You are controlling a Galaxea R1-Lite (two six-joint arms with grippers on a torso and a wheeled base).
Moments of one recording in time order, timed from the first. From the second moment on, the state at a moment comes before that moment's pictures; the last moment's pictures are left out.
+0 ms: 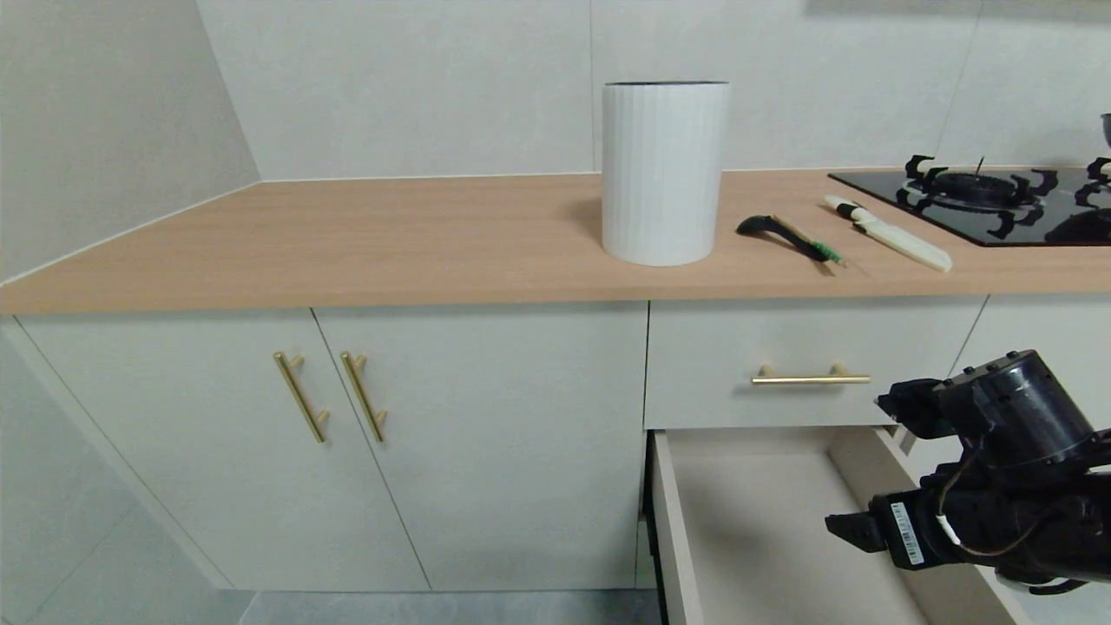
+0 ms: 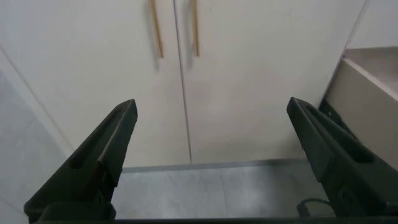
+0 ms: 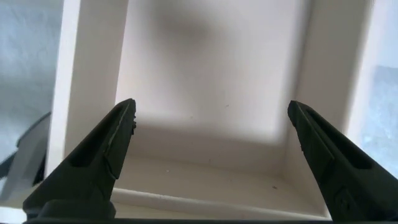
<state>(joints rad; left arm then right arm) 0.00 0.00 0.00 0.00 -0.04 0.02 0.50 1.51 -0.68 0.08 -0.25 0.25</state>
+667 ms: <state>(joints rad) 0.00 0.00 0.00 0.00 -0.04 0.02 0.50 1.51 -0.68 0.08 -0.25 0.25</state>
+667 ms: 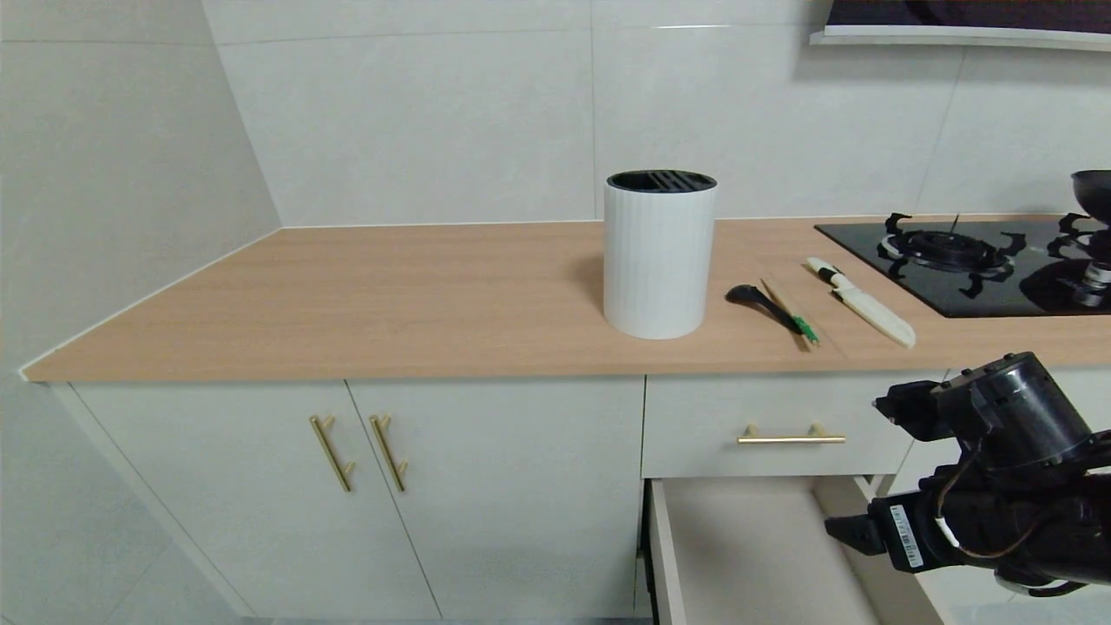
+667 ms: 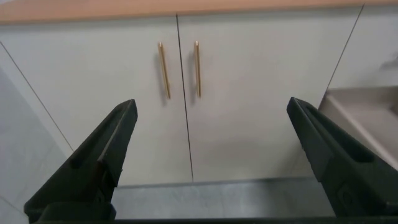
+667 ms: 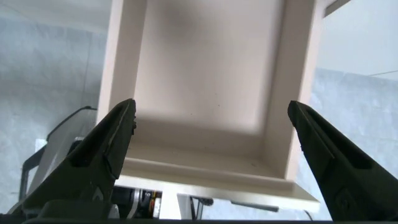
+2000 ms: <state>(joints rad) 0.00 0.00 0.00 0.00 -0.04 0.02 0.21 1.62 -1.17 0.08 0.08 -0.05</state>
